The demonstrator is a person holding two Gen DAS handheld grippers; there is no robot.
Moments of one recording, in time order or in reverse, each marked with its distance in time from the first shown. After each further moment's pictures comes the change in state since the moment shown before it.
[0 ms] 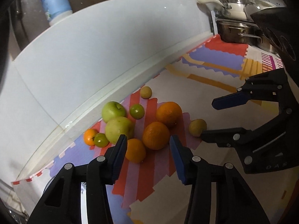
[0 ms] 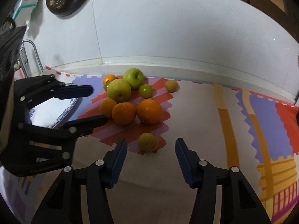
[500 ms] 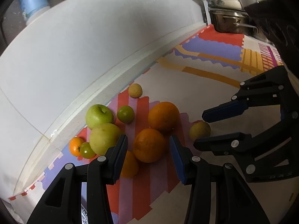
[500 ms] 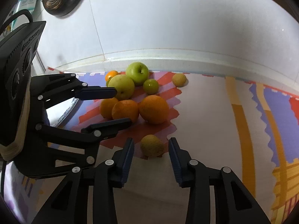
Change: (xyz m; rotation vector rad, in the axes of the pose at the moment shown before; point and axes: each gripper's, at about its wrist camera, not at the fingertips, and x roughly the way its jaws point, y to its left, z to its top) left arm 0.035 -0.006 0.010 0.063 0.051 -0.051; right arm 0.022 -0.010 0.001 0.037 0.035 0.092
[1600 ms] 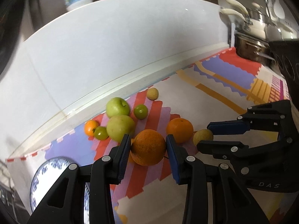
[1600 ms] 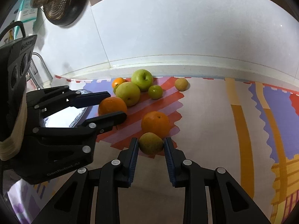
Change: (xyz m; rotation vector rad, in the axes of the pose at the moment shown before) left arm -0.047 0.011 -0.001 -0.271 -0.010 0.074; right arm -0.020 -0.001 0.005 0.025 -0.033 0.040
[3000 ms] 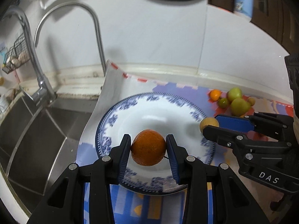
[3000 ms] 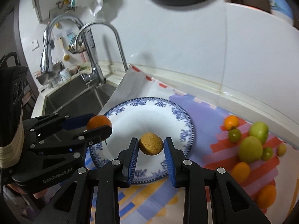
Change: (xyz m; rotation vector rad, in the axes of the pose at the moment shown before) left arm -0.092 0.156 -0.129 -0.600 0.074 0.361; right arm 0.064 0.191 0.051 -0.351 0.037 0.316
